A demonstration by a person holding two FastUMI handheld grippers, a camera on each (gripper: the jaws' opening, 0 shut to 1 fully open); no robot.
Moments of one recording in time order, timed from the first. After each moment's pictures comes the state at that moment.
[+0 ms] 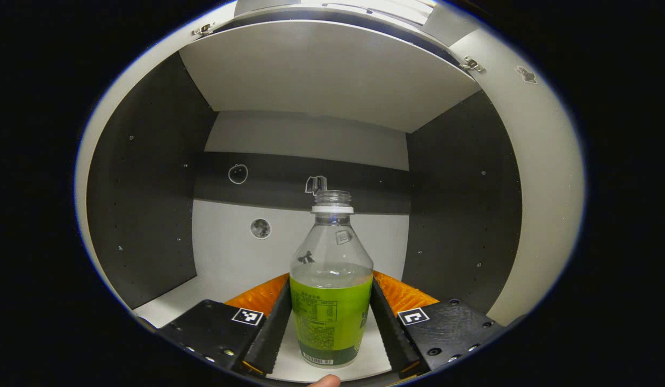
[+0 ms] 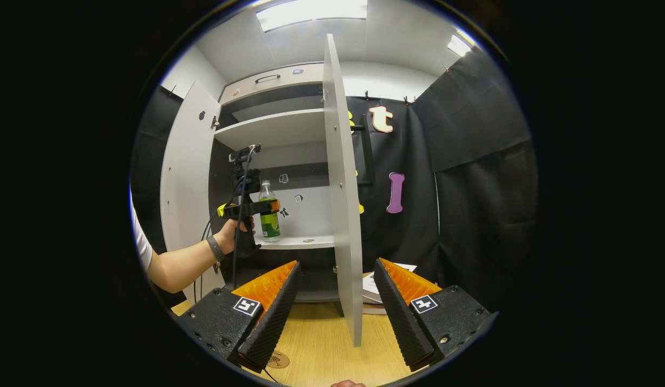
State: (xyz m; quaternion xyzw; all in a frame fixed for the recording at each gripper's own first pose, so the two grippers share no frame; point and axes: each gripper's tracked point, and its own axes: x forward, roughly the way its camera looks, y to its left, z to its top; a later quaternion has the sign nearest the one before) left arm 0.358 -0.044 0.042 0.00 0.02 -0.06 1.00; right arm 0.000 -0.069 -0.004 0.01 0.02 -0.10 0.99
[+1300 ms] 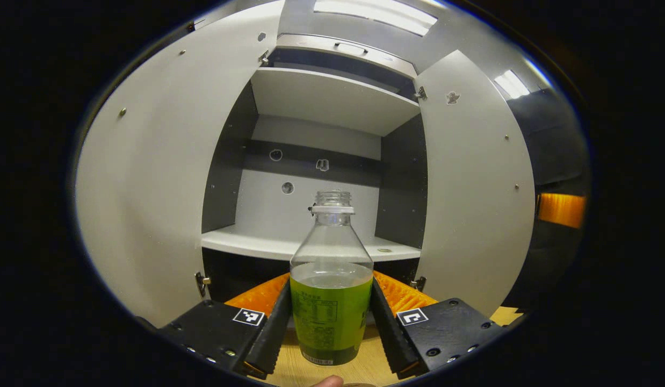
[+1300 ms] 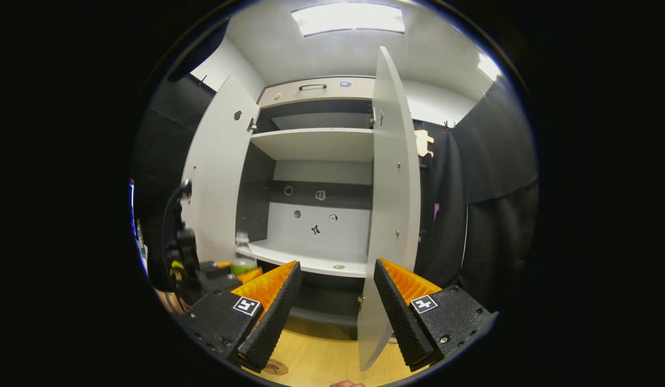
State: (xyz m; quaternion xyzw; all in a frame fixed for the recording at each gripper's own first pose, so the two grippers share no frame) left arm 0.100 -0.021 -0.051 -0.03 0.05 -0.08 1.00; right arm 0.037 -0.011 0.042 -0.05 -0.01 0.01 1.00
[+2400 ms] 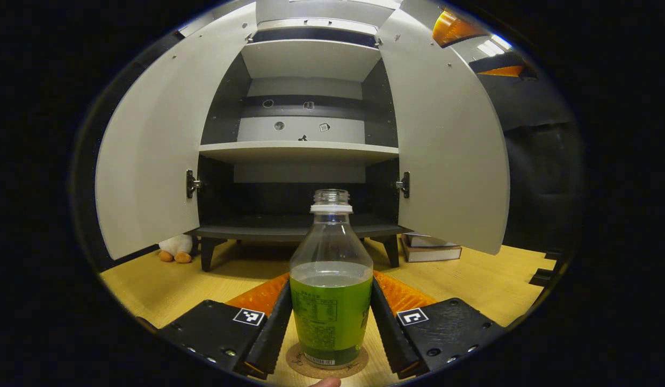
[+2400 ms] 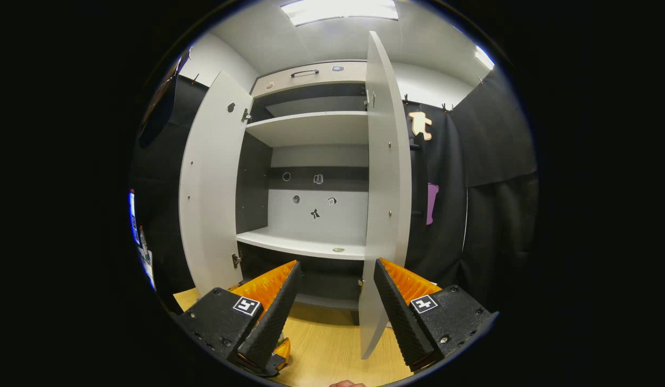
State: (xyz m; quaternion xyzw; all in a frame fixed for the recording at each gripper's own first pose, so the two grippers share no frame) left arm 0.022 -0.078 -0.226 0.03 0.10 -0.05 0.99; right arm 0.026 -0.027 0.028 -0.04 0.04 0.00 1.00
